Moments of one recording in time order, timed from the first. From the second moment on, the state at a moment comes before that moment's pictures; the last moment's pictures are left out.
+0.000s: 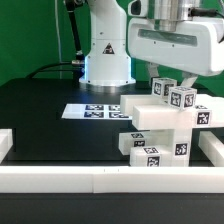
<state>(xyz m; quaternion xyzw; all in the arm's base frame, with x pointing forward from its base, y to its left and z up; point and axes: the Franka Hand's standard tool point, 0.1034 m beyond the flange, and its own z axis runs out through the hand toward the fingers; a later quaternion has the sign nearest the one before) 0.516 0.078 0.107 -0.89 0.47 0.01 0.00</state>
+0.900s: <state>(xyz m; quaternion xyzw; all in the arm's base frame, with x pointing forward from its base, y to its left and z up) 0.517 0.077 0.109 -0.99 0.13 0.01 0.00</state>
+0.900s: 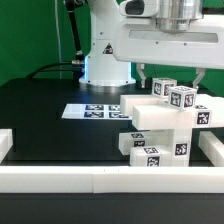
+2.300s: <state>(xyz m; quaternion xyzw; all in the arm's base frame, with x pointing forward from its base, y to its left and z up) 0.517 0.069 0.108 -1.00 -0.08 0.01 0.00</state>
